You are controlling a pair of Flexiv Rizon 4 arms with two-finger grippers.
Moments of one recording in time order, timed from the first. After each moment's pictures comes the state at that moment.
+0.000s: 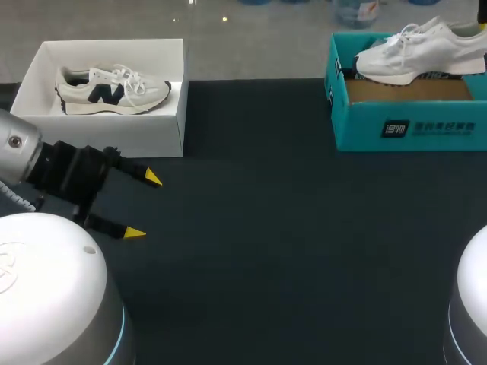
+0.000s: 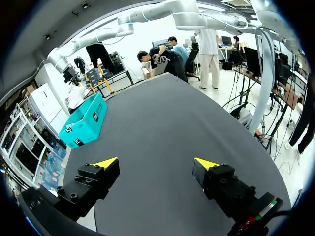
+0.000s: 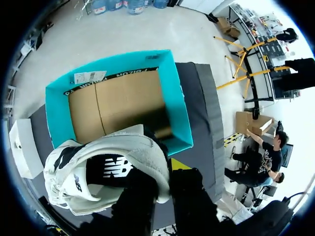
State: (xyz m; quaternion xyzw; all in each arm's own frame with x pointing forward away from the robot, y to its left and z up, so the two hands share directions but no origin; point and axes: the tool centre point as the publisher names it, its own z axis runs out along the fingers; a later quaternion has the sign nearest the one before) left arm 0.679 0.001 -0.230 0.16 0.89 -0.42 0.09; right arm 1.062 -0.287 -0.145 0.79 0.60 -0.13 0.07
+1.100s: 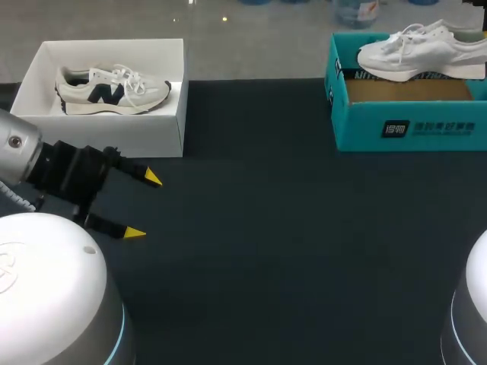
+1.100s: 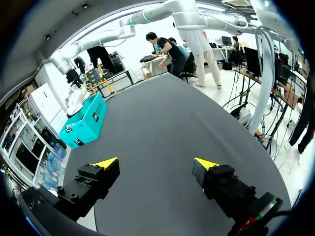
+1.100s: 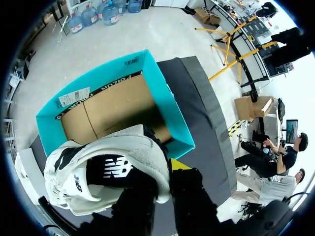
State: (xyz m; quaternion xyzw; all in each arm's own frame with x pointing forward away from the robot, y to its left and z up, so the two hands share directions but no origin) left arm 0.679 0.001 -0.230 0.16 0.89 -0.42 0.09; right arm 1.067 -0.302 -0.171 0.84 0.52 -0.11 0.08
